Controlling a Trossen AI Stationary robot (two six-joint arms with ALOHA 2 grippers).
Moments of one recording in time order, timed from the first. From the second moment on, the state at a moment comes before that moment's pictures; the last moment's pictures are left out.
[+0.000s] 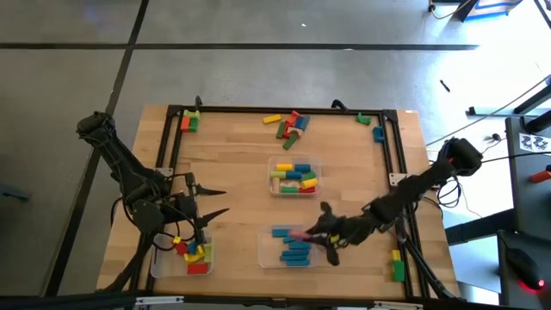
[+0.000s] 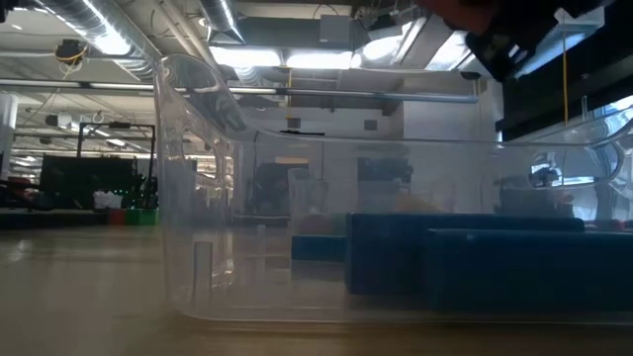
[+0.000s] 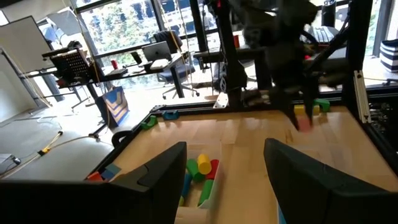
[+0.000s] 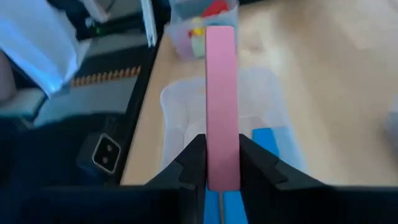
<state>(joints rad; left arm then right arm) -0.85 1.04 0.76 0.04 -1.16 -0.03 0.60 1.45 0.80 0.17 0.35 0.49</state>
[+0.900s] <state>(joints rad) -0.84 1.04 0.76 0.03 -1.16 -0.06 0.62 1.82 1.07 0.12 0.36 0.29</state>
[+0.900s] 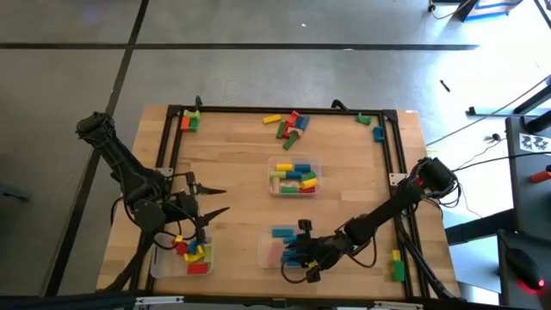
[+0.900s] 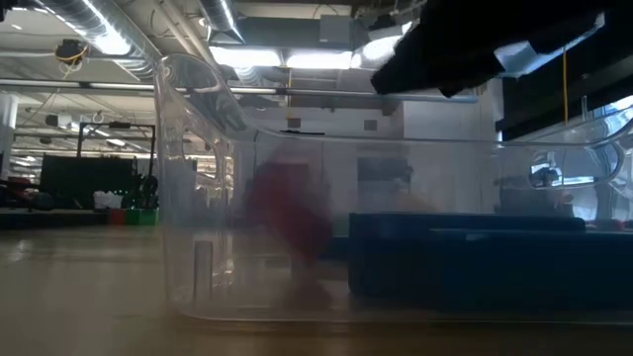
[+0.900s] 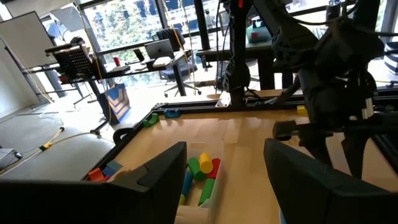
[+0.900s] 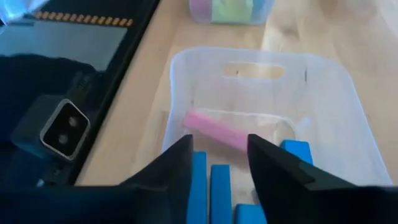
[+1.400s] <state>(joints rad) -0.84 1.04 0.76 0.03 -1.16 -0.06 0.62 1.57 1.07 -0.08 0.64 0.17</state>
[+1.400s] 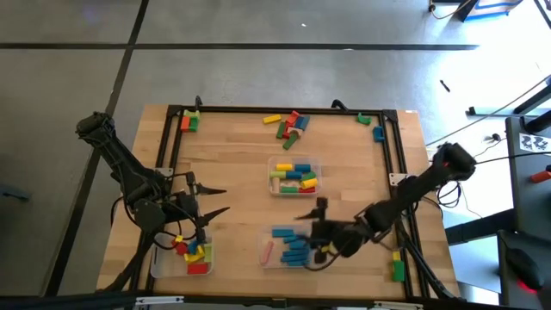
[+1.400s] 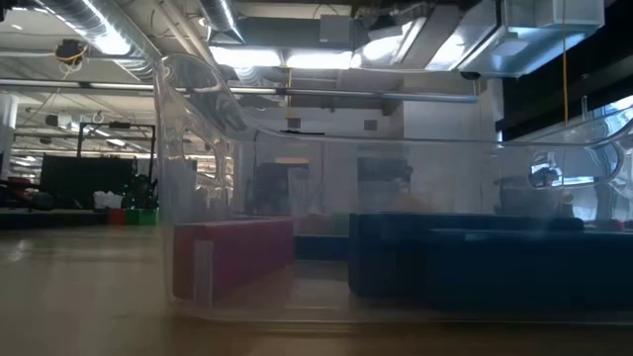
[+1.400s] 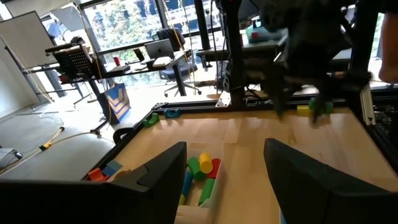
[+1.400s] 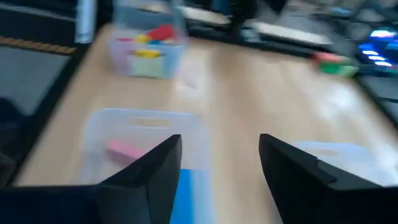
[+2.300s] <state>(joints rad) -0.84 1.04 0.76 0.03 -1.16 -0.07 -0.36 1.28 0.92 -1.08 0.67 0.62</state>
